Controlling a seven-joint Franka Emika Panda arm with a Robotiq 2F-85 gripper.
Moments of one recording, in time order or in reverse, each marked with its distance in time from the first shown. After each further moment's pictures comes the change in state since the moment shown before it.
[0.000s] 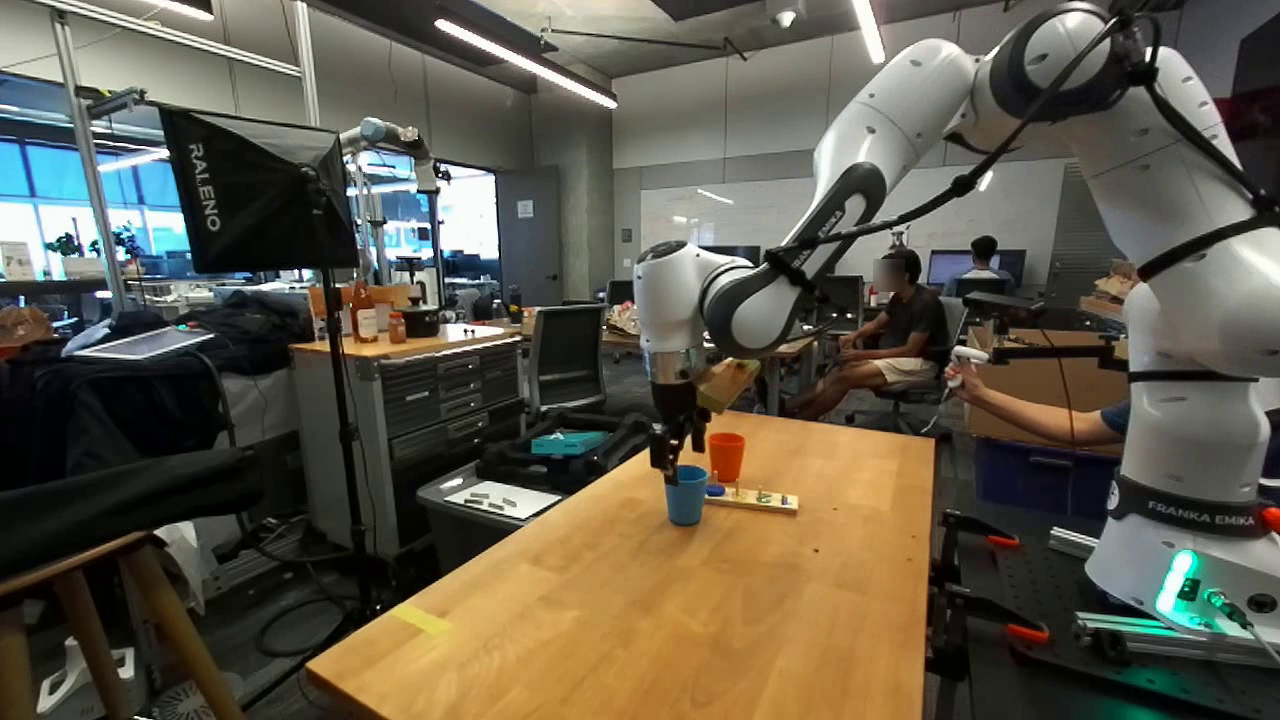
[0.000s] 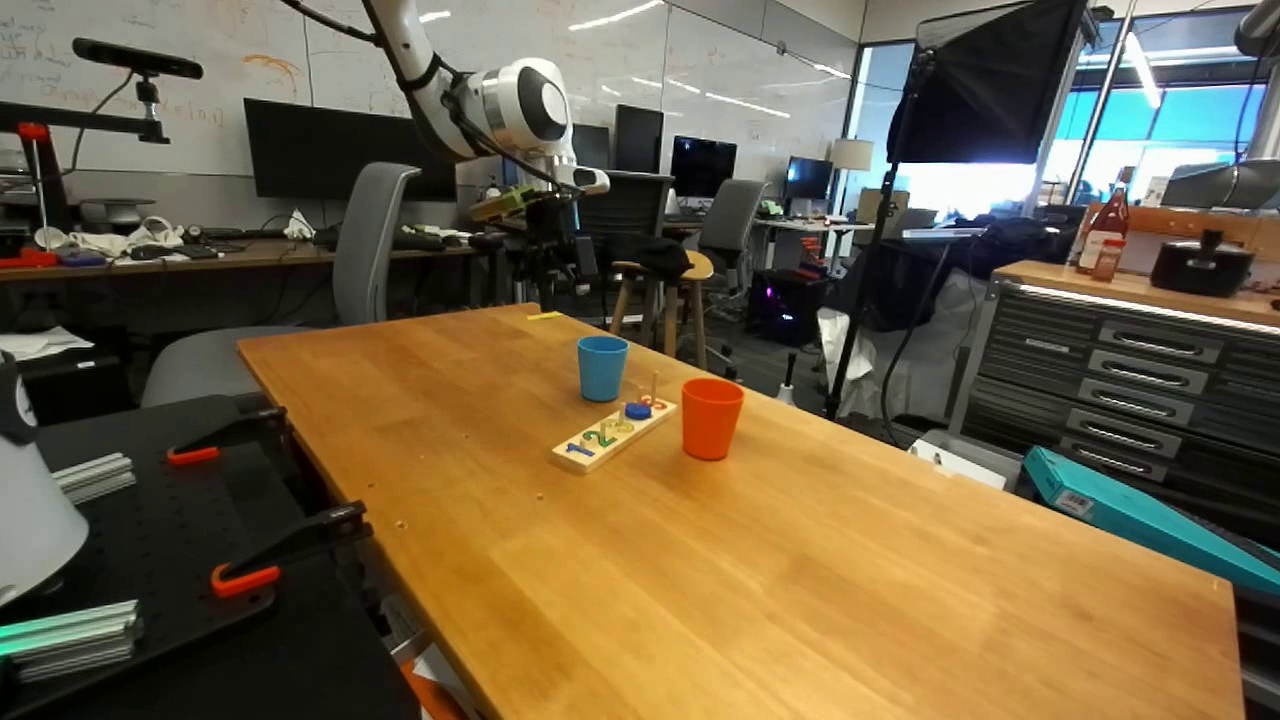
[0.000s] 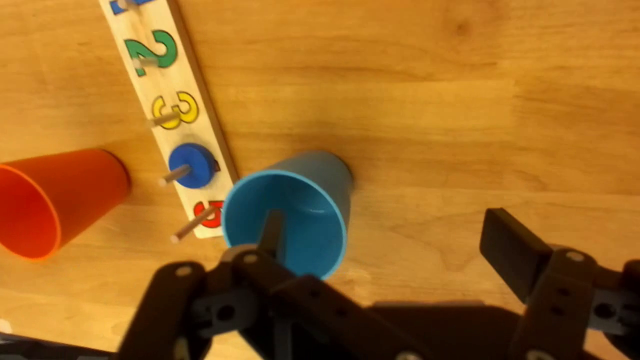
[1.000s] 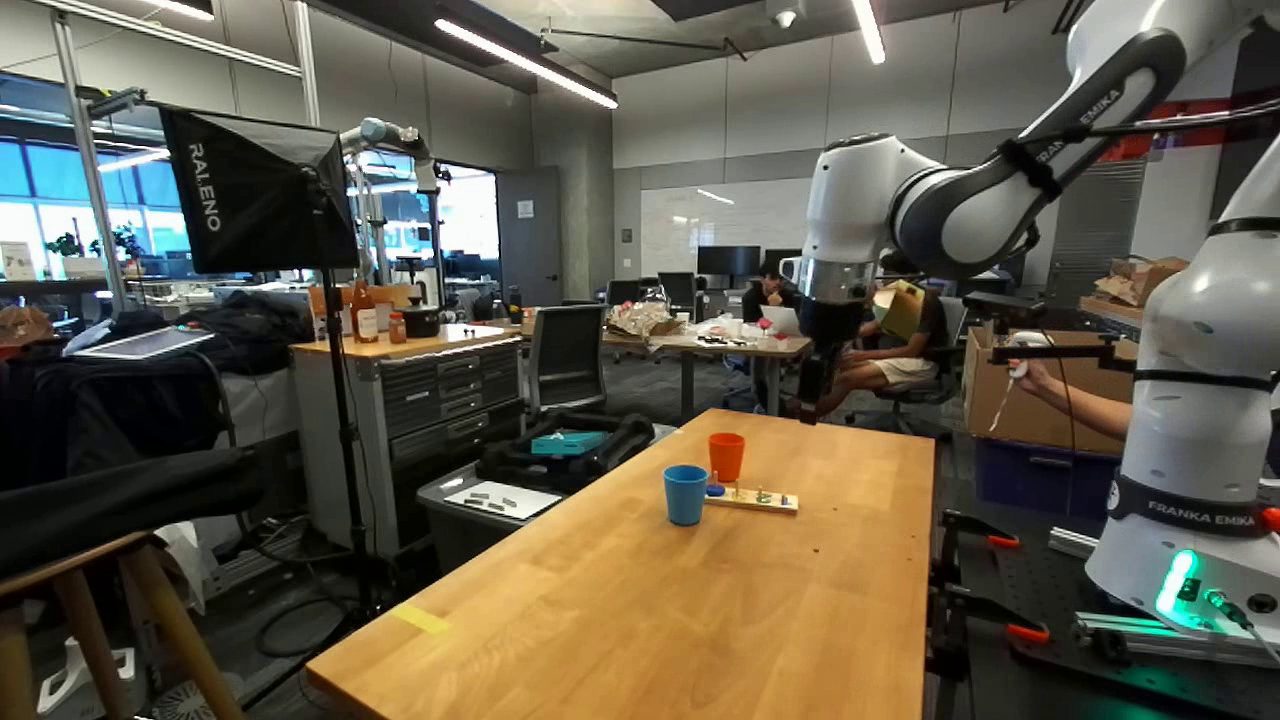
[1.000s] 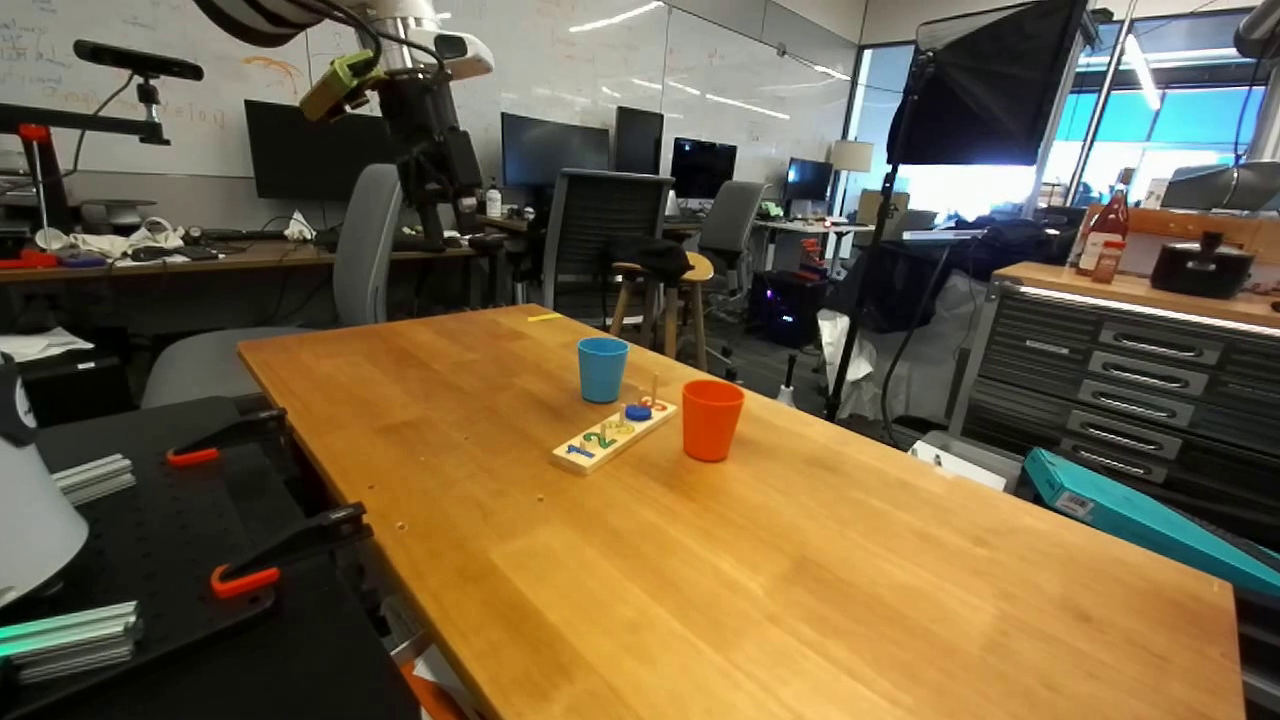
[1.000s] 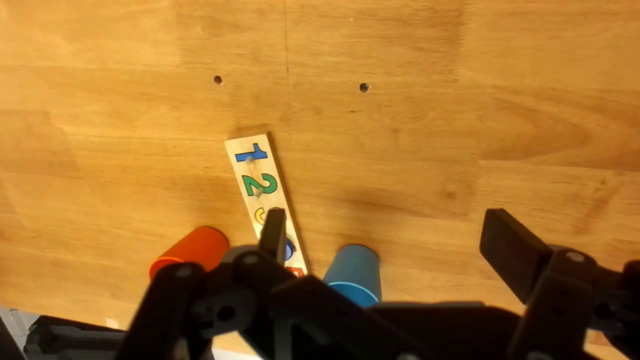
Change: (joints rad) arm -0.272 -0.841 0.320 -0.720 0.304 0.077 -0.244
